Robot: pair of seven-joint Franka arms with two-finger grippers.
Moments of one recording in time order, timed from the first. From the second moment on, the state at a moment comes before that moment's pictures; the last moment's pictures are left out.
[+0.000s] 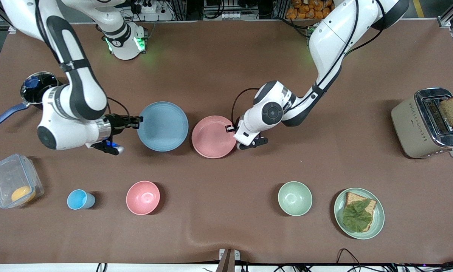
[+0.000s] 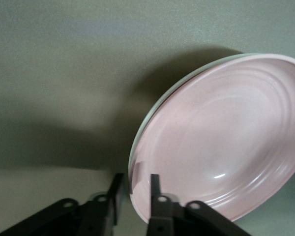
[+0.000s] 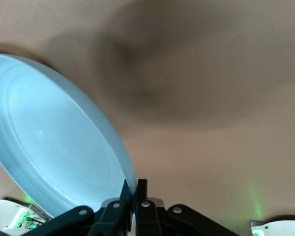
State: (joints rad) left arm -0.30 0.74 -0.49 -1.72 -0.12 2.44 -0.86; right arm 0.13 0.35 0.03 -1.88 0.45 1.72 0.25
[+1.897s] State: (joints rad) left arm 0.21 -0.01 -0.39 -1.57 0.01 1.49 -0.21; right arm 0.50 0.45 0.03 -1.95 0.63 2.22 0.52
